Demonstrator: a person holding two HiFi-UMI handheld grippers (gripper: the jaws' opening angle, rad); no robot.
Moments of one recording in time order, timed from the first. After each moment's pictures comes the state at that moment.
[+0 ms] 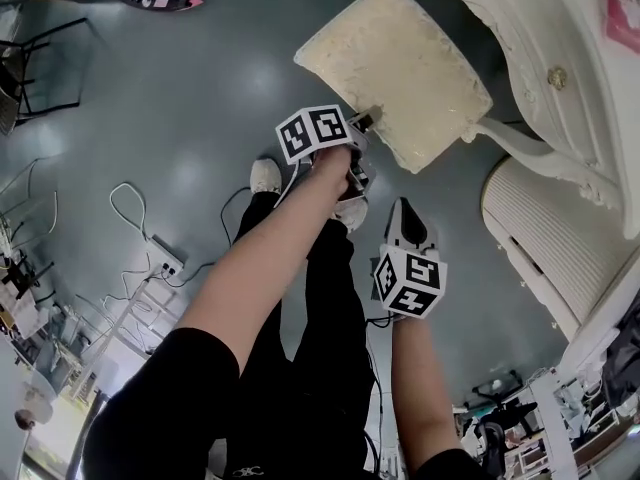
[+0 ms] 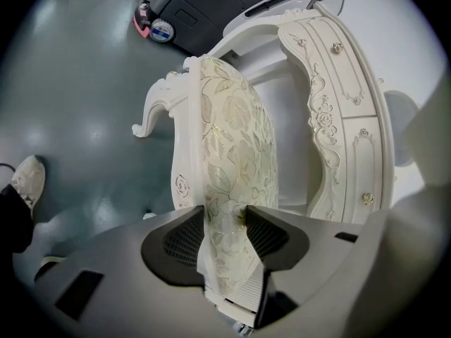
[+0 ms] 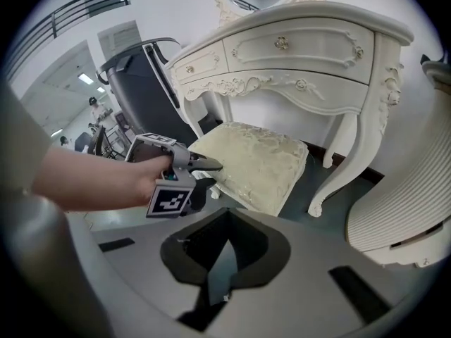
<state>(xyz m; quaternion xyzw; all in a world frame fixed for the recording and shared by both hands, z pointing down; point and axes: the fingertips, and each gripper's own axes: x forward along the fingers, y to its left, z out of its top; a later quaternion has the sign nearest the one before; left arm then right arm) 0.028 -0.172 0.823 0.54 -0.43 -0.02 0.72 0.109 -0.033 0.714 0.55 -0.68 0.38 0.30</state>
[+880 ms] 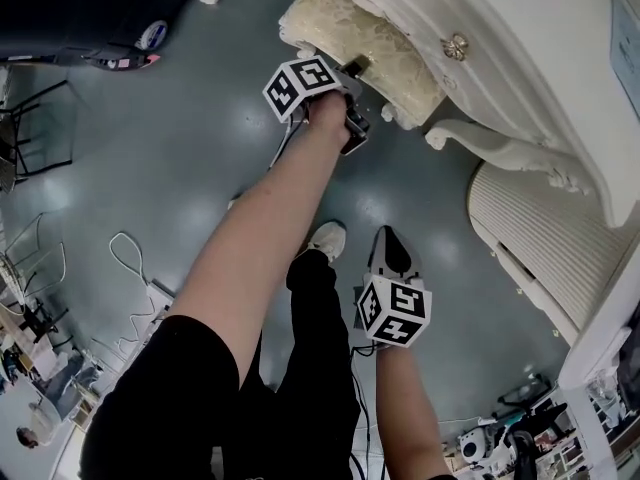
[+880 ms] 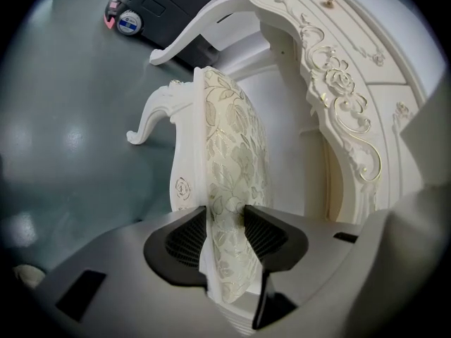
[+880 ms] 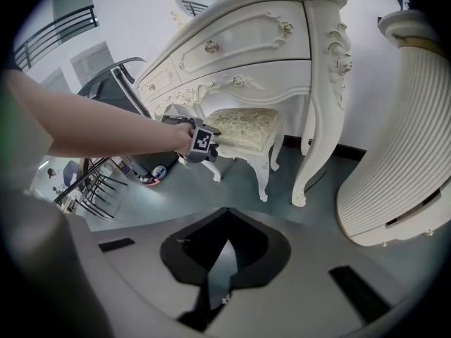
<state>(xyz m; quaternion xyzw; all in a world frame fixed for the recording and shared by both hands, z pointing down) 0.139 -0.328 0.819 0.57 -0.44 -0.07 0.69 0.197 -0.026 0.725 0.60 -0.63 0.43 0.24</state>
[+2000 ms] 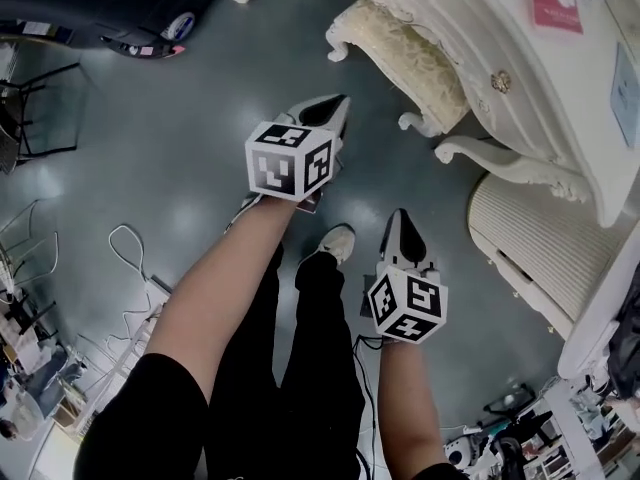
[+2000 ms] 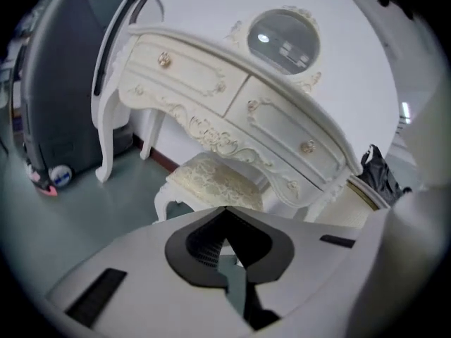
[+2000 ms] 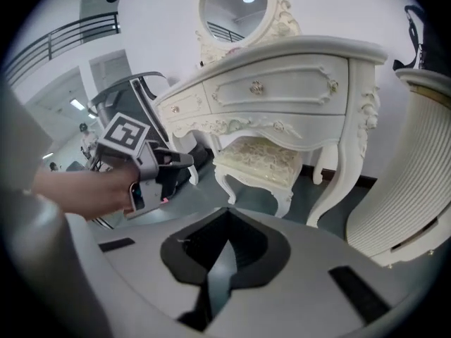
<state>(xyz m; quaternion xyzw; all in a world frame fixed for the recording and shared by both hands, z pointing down) 0.032 -0.252 0.671 0.82 -0.42 0.14 0.37 0.140 -0.077 0.651 0.62 -0.66 0.36 0.21</state>
